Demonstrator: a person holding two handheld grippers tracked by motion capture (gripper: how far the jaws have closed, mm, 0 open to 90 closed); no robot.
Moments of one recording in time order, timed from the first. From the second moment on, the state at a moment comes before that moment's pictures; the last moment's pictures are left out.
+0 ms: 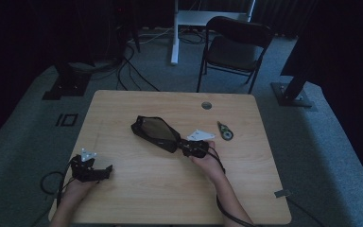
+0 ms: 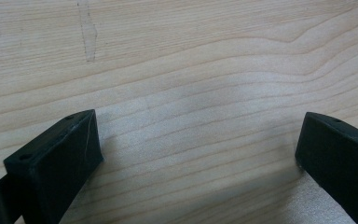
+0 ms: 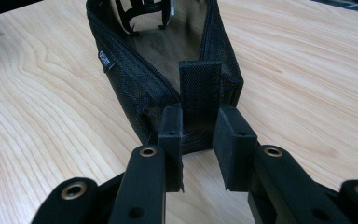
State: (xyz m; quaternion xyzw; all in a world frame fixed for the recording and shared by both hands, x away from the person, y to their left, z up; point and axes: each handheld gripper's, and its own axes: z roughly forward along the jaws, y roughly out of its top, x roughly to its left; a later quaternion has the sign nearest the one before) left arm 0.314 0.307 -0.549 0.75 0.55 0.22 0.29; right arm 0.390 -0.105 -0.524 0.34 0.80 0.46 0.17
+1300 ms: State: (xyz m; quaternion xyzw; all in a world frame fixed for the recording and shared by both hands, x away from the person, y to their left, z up) left arm 0.314 0.307 -0.549 0.75 0.55 0.22 0.29; right arm 0.318 -0.192 -0.530 0.42 0.75 0.46 0.22
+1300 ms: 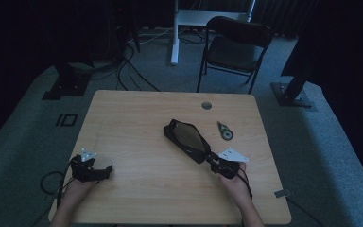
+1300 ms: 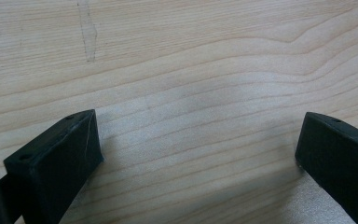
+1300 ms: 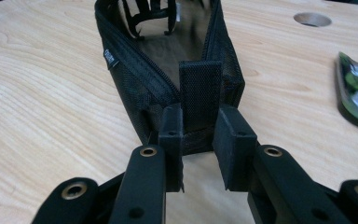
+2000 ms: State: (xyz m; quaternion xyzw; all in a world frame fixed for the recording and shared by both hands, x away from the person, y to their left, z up) left arm 0.314 0.307 -0.549 0.75 0.55 0.22 0.29; right arm 0.268 -0.216 -0.529 0.46 0.73 0.44 0.26
